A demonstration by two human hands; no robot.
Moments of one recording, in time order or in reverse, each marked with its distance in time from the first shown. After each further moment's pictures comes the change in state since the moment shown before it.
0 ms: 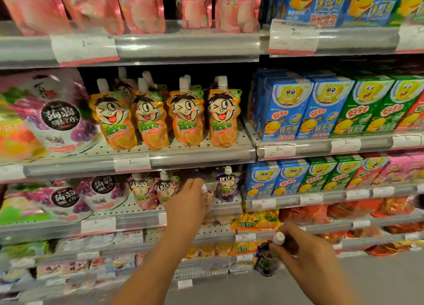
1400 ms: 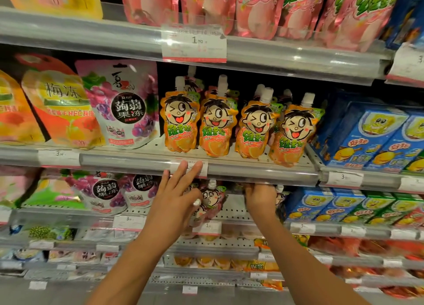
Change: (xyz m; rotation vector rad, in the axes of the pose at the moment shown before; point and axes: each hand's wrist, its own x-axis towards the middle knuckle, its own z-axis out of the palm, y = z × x) left_hand 0.000 -0.149 -0.067 -0.078 0.098 0.323; right_hand 0.203 -0.105 0.179 0.056 0.282 0.017
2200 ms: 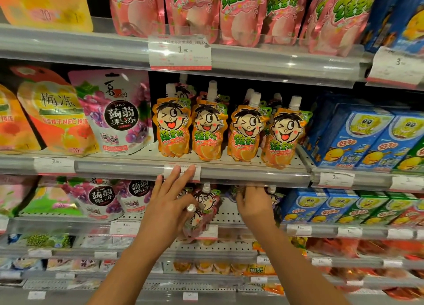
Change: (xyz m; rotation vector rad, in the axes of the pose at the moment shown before) left_hand 0.002 0.008 -0.005 0.028 -0.021 -0.028; right_hand -0.013 -0.004 -0.018 -0.300 -0.162 -0.209
